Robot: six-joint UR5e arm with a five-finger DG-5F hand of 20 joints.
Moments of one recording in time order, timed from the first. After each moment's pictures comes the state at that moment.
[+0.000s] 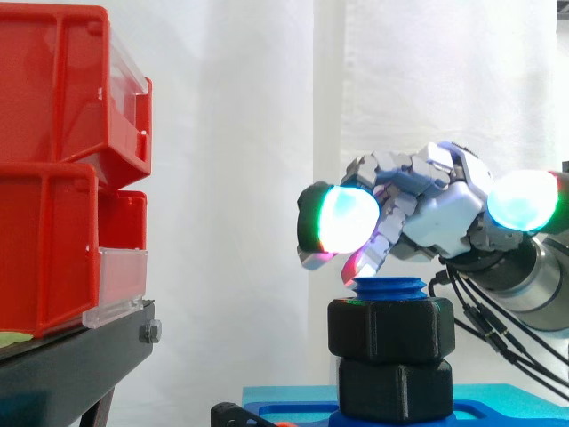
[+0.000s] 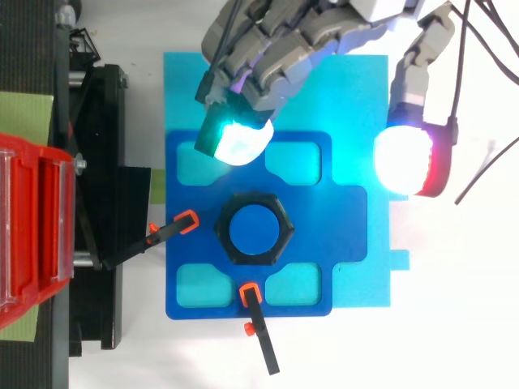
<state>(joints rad) -0.23 -2.51 -0.99 -2.09 -2.48 -0.61</state>
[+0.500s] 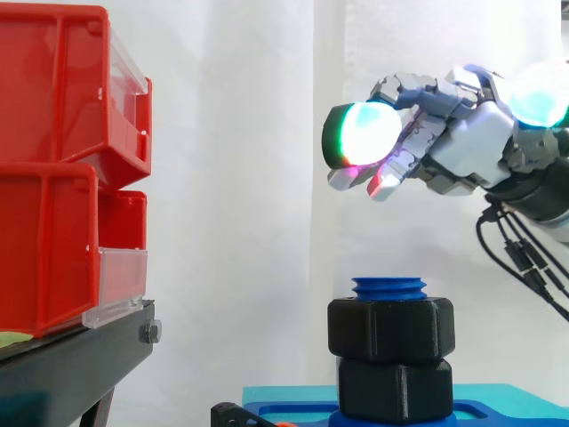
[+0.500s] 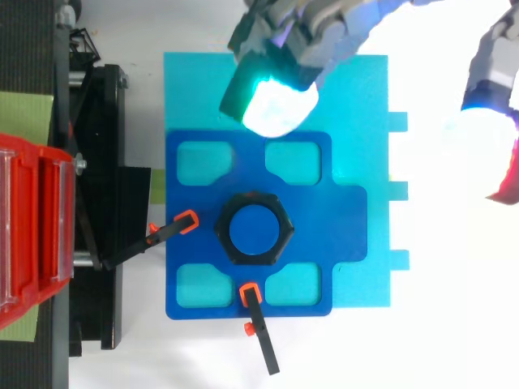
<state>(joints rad) -0.22 -2.29 -1.16 -2.34 -2.31 -0.75</state>
